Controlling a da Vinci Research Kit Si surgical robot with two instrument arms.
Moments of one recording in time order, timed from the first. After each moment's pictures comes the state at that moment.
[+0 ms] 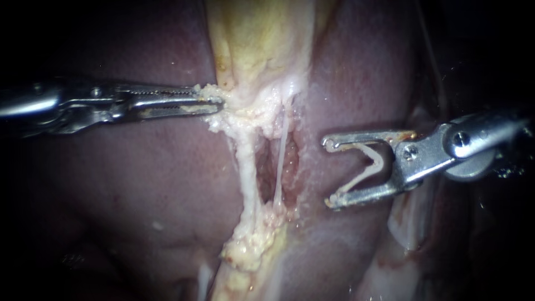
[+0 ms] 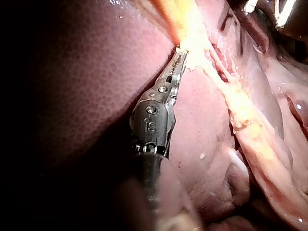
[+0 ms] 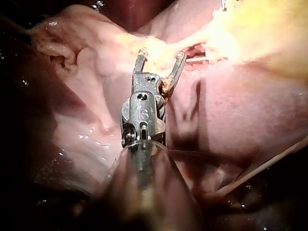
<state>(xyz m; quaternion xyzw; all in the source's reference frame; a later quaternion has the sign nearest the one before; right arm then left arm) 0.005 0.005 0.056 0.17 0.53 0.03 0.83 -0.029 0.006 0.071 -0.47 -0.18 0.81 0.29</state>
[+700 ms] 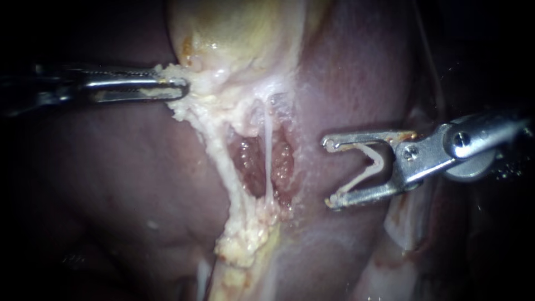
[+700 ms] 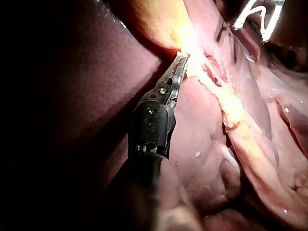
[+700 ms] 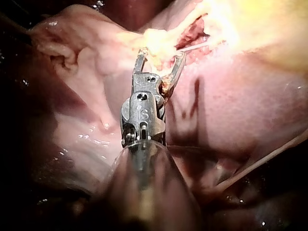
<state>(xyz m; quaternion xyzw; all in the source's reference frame) 0.005 0.005 0.056 0.17 0.53 0.03 0.83 -0.024 0.010 0.060 -0.49 -0.16 0.79 0.32</state>
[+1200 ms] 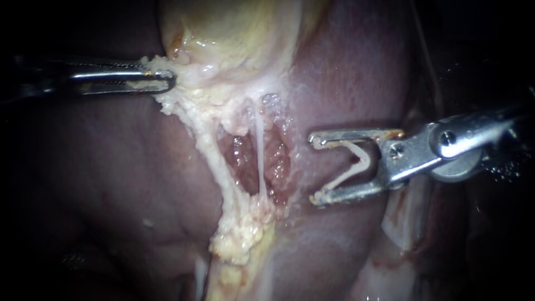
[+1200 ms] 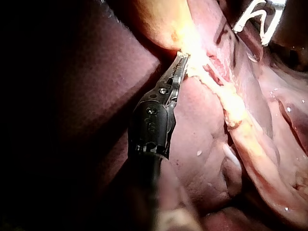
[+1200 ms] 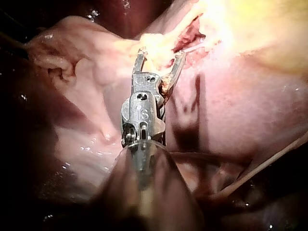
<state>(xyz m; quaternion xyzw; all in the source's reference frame) 0.008 0.004 0.056 0.19 0.52 0.07 0.83 -0.024 0.010 0.059 -0.50 -0.15 0.79 0.32</state>
